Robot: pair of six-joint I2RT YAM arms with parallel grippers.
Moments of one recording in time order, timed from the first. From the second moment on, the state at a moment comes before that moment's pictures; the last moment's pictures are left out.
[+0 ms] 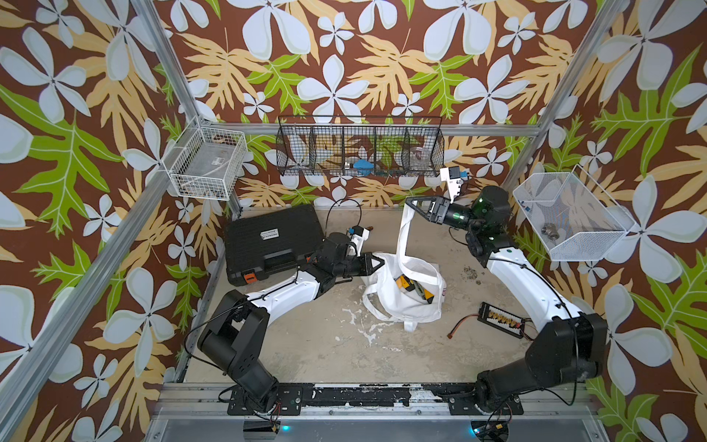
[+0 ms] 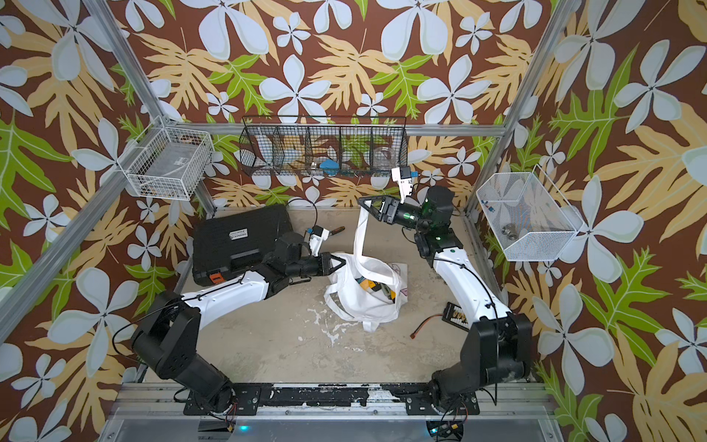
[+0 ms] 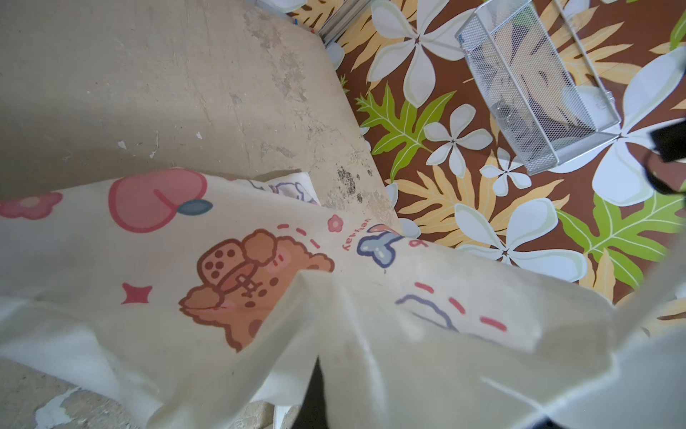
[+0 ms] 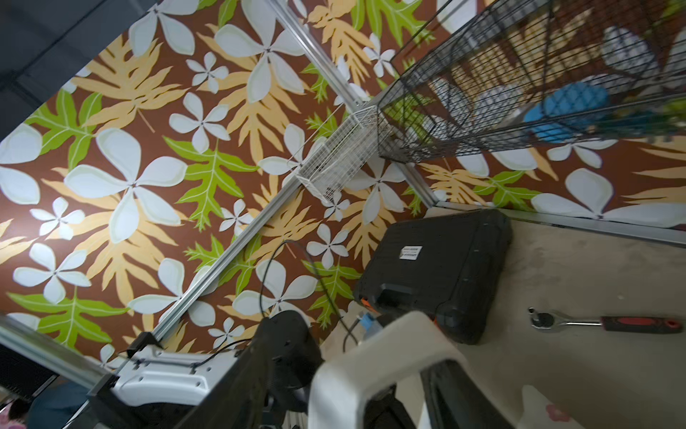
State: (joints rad) left arm -0.58 1.61 1.01 0.18 0.53 -0.70; right arm 0.14 1.54 1.33 0.28 -0.97 0.79
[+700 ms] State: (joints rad) left arm -0.58 1.47 0.99 0.20 0.56 -0.75; right arm 0.17 1.74 1.46 -0.26 -0.39 0.38
